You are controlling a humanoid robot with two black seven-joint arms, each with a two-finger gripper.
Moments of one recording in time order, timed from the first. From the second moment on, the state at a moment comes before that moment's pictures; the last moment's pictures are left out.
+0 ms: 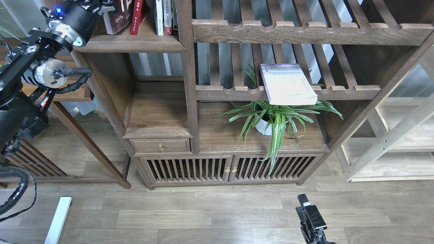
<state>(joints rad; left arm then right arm) -0.99 0.30 -0.95 -0.80 0.60 -0.14 -0.18 -0.57 -0.08 1.21 1.32 -0.03 0.58 0.23</state>
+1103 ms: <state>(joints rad) -1.06 0.29 -0.99 -0.88 0.57 -0.14 -0.16 -0.58 -0.08 1.21 1.32 -0.03 0.58 0.22</state>
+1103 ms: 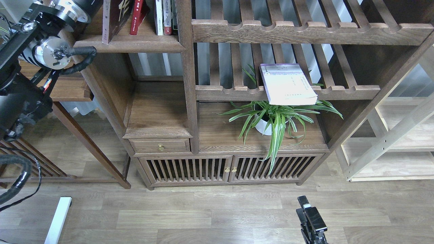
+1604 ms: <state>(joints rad) -1.12 0.28 -1.00 -0.90 0.54 -0.14 -0.16 -0.58 -0.08 1.21 1.32 -0.03 0.58 0.22</state>
